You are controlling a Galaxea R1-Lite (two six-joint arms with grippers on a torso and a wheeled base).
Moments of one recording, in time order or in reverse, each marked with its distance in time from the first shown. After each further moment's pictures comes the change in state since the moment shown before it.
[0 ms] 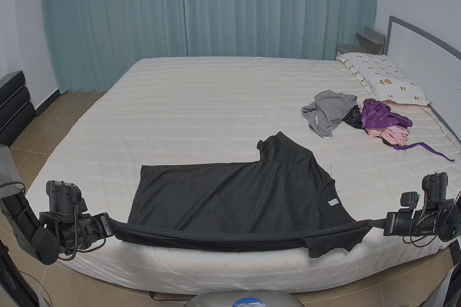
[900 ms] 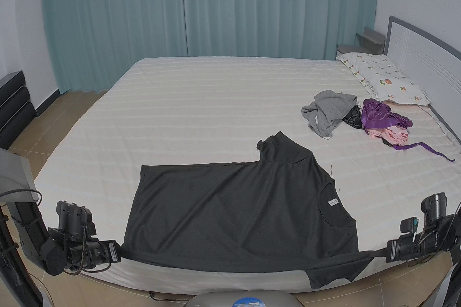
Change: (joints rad) left arm -0.029 0.111 0.102 -0.006 -0.001 0.102; right arm -0.051 0.017 0.121 0.135 0.001 -0.134
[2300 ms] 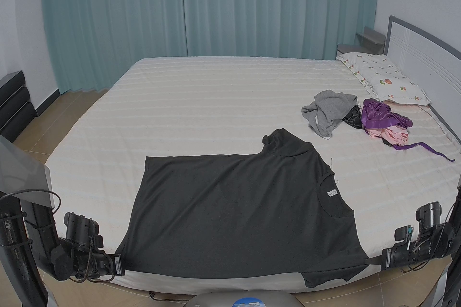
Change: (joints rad) left arm 0.000 0.155 0.043 -0.108 -0.018 0.087; right arm -0.009 0.171 0.071 -0.211 0.036 -0.033
